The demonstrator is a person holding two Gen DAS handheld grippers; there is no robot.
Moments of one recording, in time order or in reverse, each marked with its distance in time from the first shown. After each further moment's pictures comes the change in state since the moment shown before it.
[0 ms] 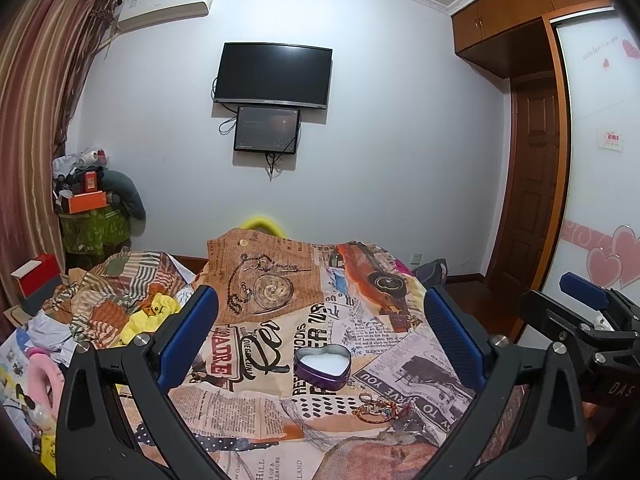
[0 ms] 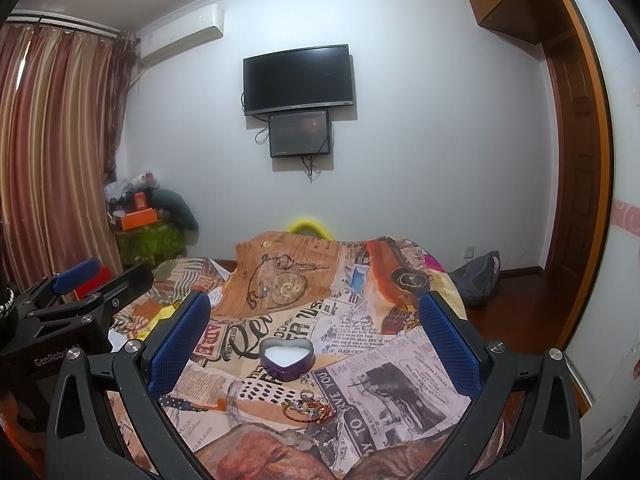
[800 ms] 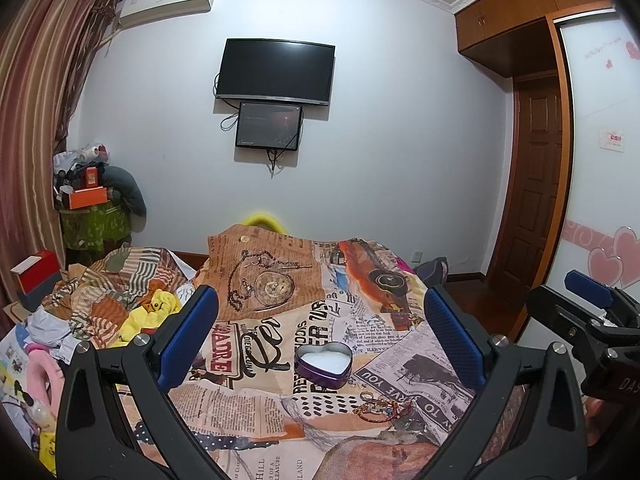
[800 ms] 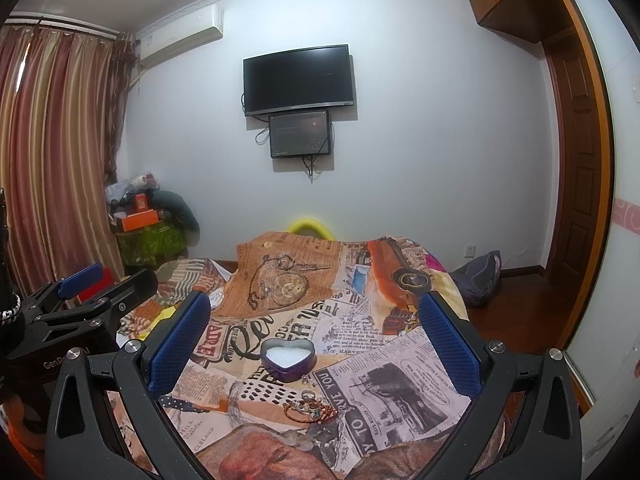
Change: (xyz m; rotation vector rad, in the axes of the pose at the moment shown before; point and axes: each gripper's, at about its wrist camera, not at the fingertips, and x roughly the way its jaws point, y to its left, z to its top) left arm 0.004 0.000 0.001 -0.005 0.012 0.004; right arm 0.000 0.000 0.002 0.000 0.004 0.004
